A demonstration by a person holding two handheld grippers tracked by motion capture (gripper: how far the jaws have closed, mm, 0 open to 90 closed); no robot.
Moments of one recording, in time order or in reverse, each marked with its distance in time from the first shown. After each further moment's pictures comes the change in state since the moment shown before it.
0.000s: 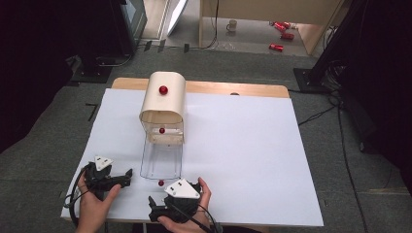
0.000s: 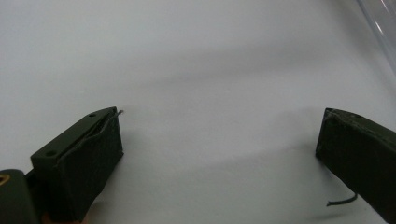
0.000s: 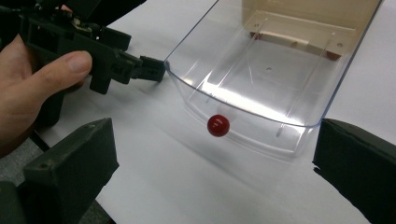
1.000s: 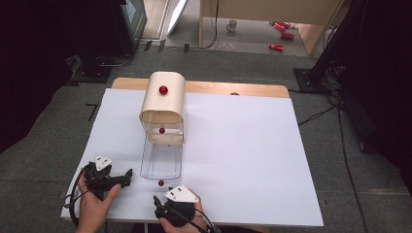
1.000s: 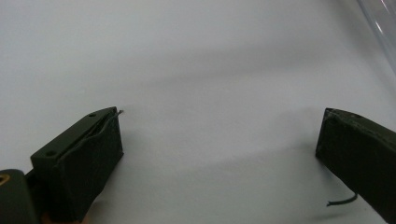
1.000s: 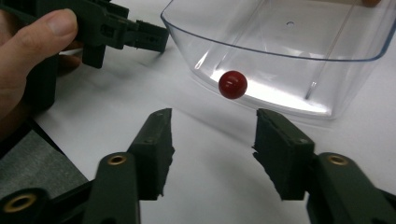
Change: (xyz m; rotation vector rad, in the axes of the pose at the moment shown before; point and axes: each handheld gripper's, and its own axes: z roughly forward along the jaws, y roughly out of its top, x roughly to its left) left arm 0.000 0.000 0.000 0.001 -0.001 -0.002; right arm -0.001 -0.029 0.021 0.031 0.039 0.086
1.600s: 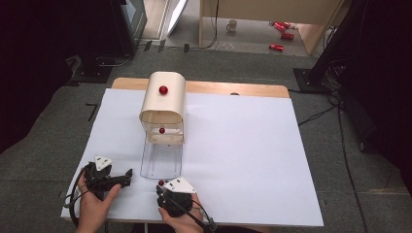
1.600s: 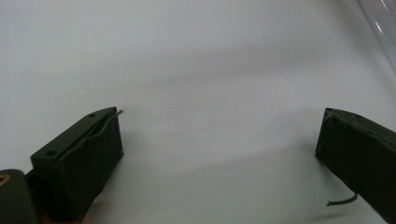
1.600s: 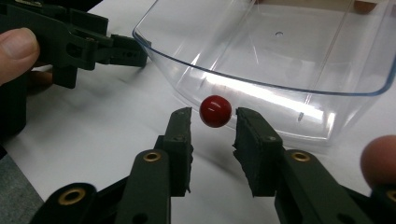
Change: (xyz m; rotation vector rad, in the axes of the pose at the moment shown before) left arm 0.000 0.000 0.000 0.000 0.000 0.000; right arm -0.007 0.011 0.020 -0.003 -0.034 0.018
